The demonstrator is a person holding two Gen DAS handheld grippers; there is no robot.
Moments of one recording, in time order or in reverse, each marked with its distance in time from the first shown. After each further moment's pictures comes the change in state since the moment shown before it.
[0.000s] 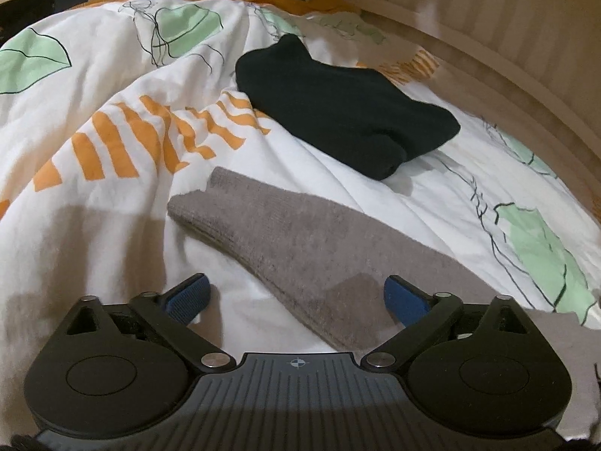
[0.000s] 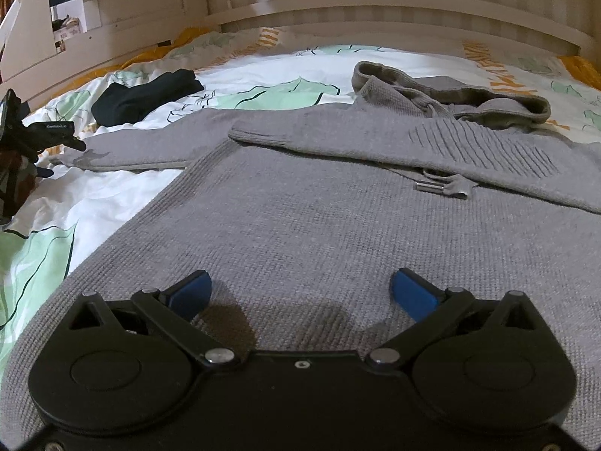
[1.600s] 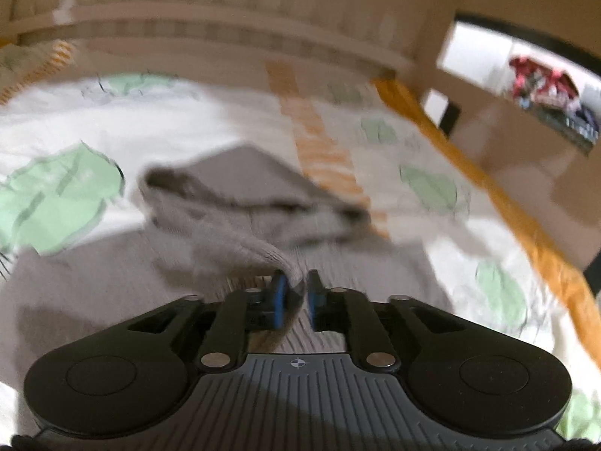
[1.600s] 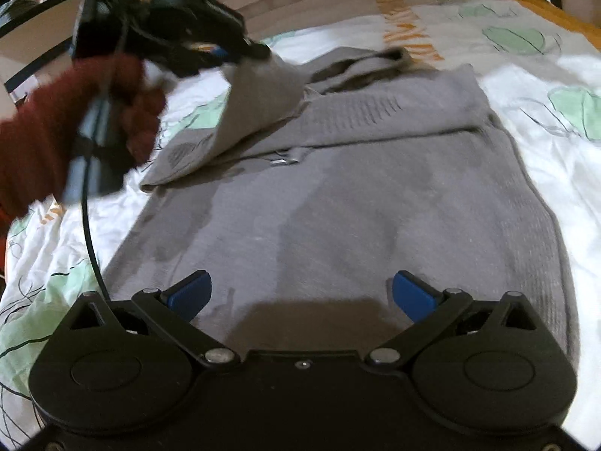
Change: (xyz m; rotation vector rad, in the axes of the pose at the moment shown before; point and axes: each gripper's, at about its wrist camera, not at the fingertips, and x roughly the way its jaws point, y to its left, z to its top) left arm -0.119 -0.428 -0.162 0.549 0.144 -0.628; right arm -0.116 -0.113 -0.012 0.304 0.095 0.027
